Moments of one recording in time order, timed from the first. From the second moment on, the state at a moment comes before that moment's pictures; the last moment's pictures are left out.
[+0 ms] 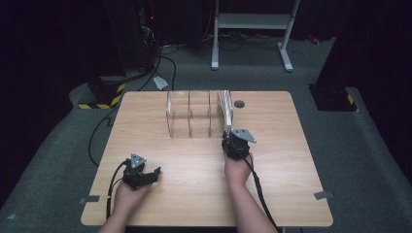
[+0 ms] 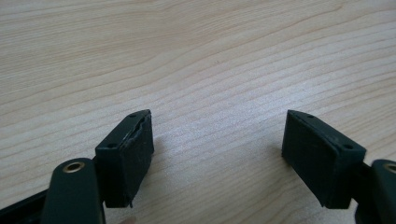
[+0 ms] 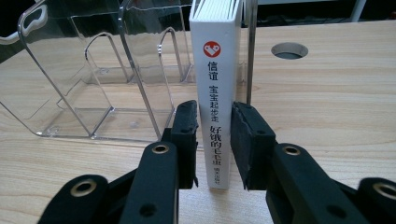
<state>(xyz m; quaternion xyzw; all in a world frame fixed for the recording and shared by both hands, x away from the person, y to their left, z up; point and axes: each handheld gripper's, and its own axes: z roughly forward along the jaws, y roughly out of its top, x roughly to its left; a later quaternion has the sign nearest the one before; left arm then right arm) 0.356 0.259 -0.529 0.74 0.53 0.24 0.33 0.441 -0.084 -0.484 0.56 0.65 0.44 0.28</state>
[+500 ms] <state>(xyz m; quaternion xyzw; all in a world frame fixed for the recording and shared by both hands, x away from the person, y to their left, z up) 0.356 0.259 -0.529 0.74 0.53 0.24 0.33 0.441 -0.083 -0.485 0.55 0.65 0.44 0.27</state>
